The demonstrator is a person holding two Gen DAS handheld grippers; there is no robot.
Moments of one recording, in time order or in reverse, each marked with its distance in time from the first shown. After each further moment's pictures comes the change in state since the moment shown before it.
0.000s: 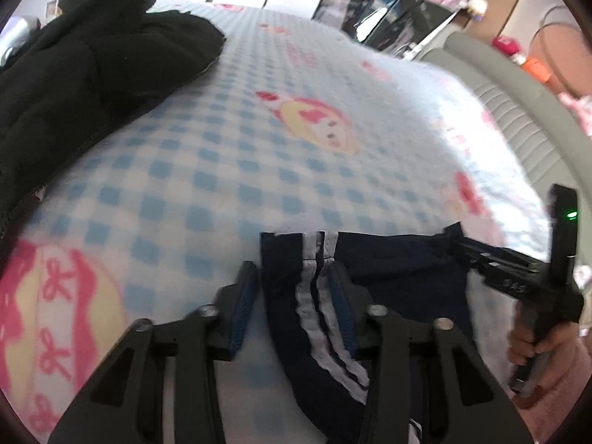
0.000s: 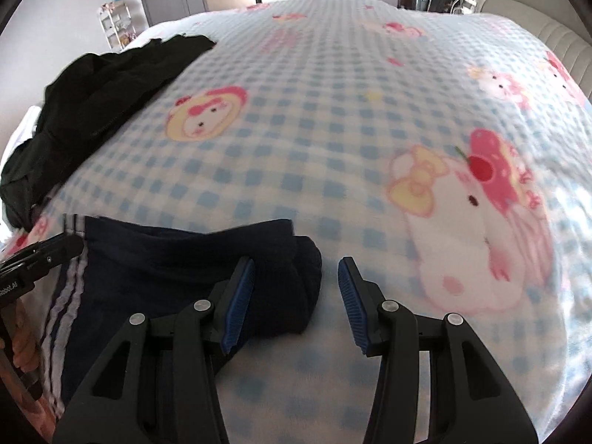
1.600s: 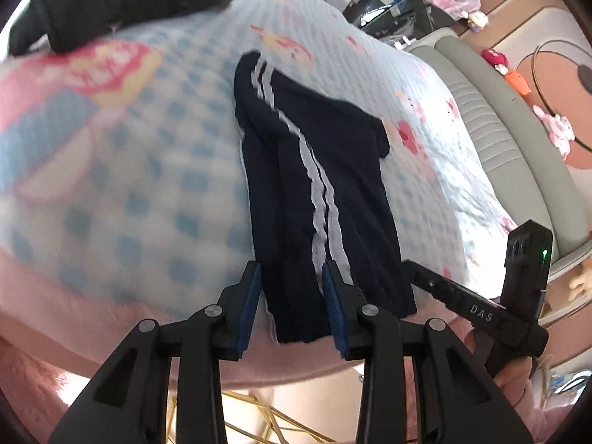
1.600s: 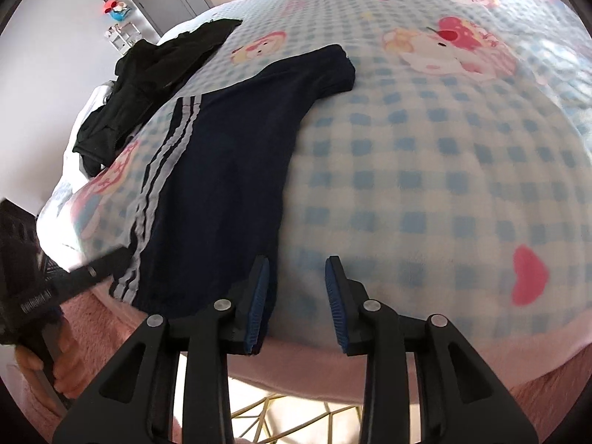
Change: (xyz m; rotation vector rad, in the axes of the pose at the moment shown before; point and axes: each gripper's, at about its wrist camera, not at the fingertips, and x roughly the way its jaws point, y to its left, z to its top) left arm -0.103 -0.030 -0.141 -0.196 0.110 -0.221; right arm -0.091 0.025 -0.155 0.154 0.084 0.234
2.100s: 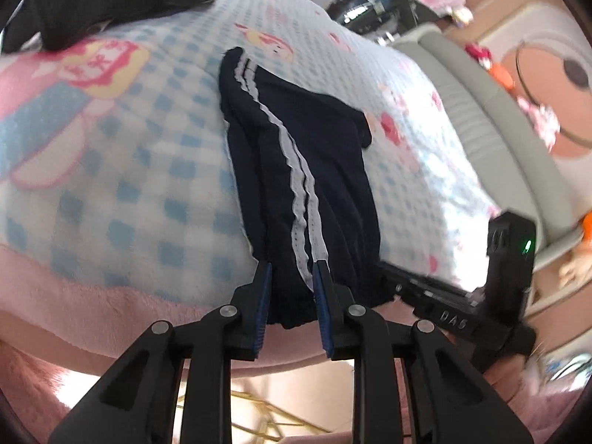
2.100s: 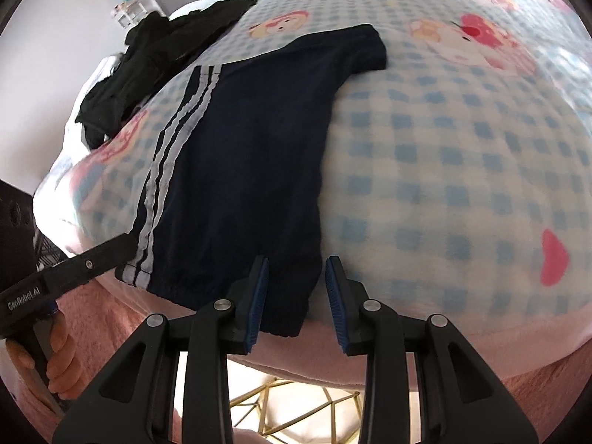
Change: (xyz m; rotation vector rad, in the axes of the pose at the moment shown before) left arm -0.005 -0.009 -0.009 0.070 0.010 -0.015; right arm 0.015 0.029 -0.011 -0.067 0.053 -0.020
